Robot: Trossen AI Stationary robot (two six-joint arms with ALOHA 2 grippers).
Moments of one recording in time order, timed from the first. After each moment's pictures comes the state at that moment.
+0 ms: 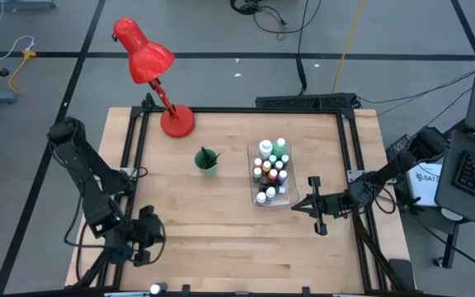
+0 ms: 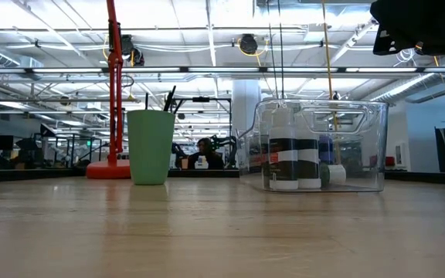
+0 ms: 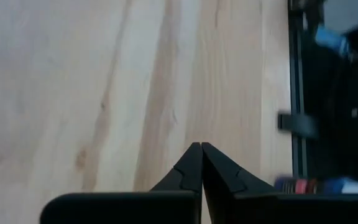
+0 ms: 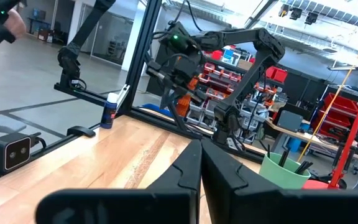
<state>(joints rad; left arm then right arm) -1.04 1.20 0.79 -0.63 -0.42 -1.12 0.58 1.17 0.09 1.25 0.40 -0.35</state>
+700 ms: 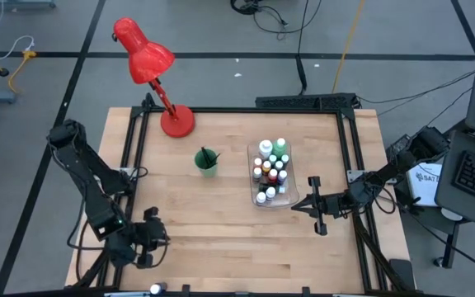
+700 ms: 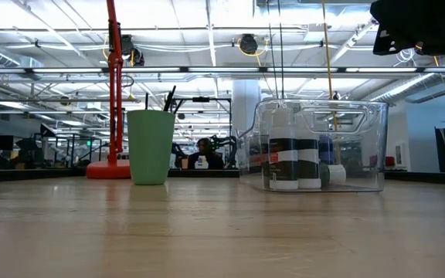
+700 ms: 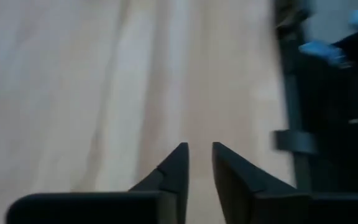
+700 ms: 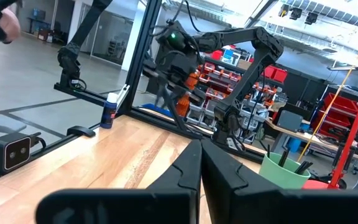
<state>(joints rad) -1.03 1.24 0.79 -0.55 -0.48 -1.02 0.58 1.17 0.09 1.25 0.40 -0.35</state>
